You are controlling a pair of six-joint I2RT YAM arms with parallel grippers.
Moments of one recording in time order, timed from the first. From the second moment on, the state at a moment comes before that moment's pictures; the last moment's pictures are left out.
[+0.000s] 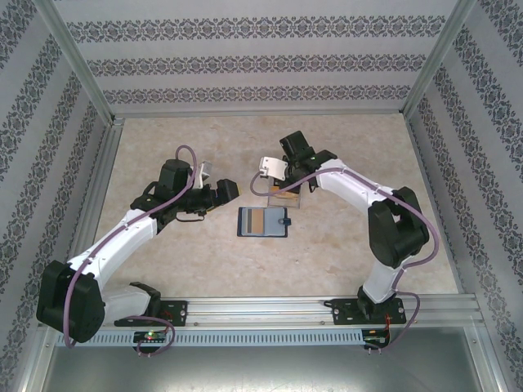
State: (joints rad) left arm -0.34 1.20 0.81 -0.29 0.58 -0.76; right arm 0.51 1.78 1.34 -0.56 -0.05 -0.87
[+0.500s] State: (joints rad) left arm -0.34 1.20 0.81 -0.29 0.58 -0.76; right arm 0.50 1.82 1.35 -0.56 -0.07 -0.87
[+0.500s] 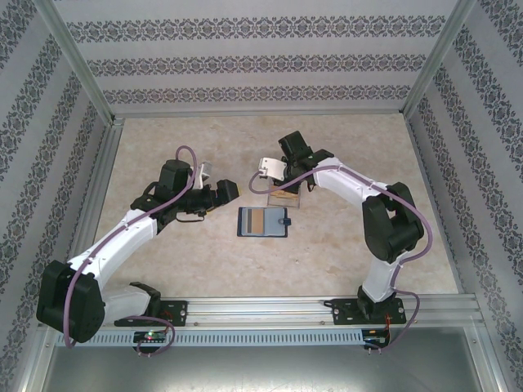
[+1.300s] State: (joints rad) left arm -0.34 1.20 0.79 -0.29 0.58 -0.76; right arm 0.45 1.83 1.34 -0.51 -0.06 -0.74
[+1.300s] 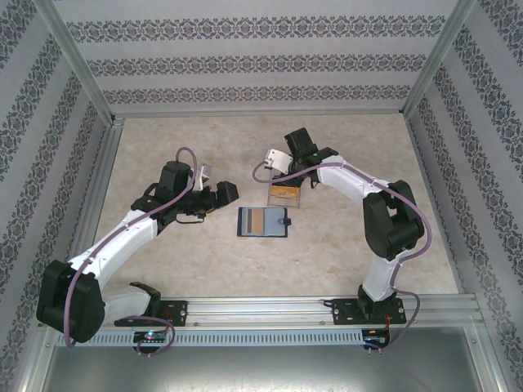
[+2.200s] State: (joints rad) left arm -0.34 1.20 0.79 -0.31 0.58 -0.76; right arm 0.44 1.89 1.36 -0.53 -0.11 -0.68
